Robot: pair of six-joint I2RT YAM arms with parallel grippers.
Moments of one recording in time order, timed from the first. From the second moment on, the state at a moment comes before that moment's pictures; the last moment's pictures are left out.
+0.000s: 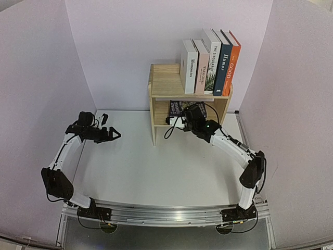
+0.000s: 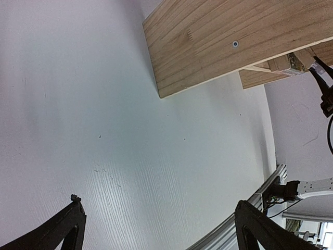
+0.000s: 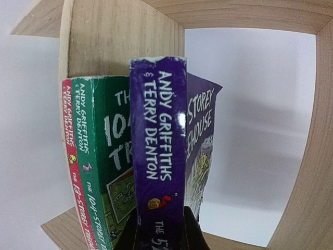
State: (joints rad) left arm -0.11 1.47 1.38 -0.86 0.62 -0.18; right arm 0.71 1.90 1.86 -0.49 0.42 -1.26
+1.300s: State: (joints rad) left arm -0.11 1.47 1.36 -0.86 0.63 -0.18; right arm 0.69 1.91 1.88 -0.53 0.36 -1.23
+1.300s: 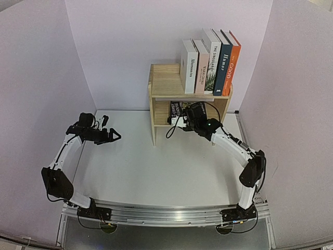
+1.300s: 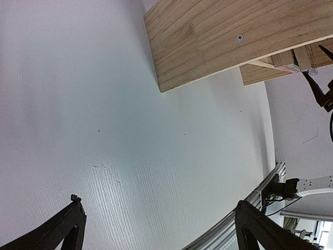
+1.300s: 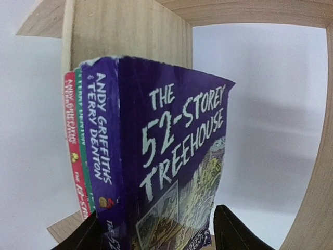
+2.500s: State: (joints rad) left arm -0.10 1.47 1.33 -0.86 0.63 -0.18; right arm 0.67 1.89 1.91 -0.72 0.33 -1.16
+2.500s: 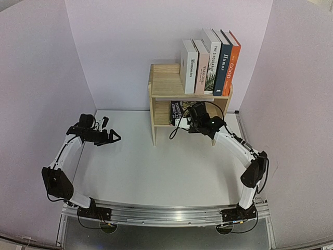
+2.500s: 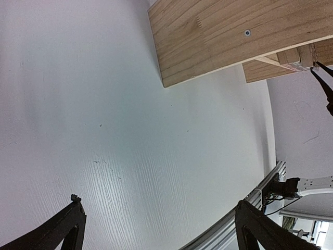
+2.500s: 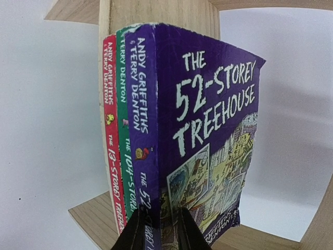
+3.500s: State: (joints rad) left arm -0.10 1.47 1.33 -0.86 0.63 -0.18; right arm 0.66 1.94 2.01 -0.70 0.31 -1.15
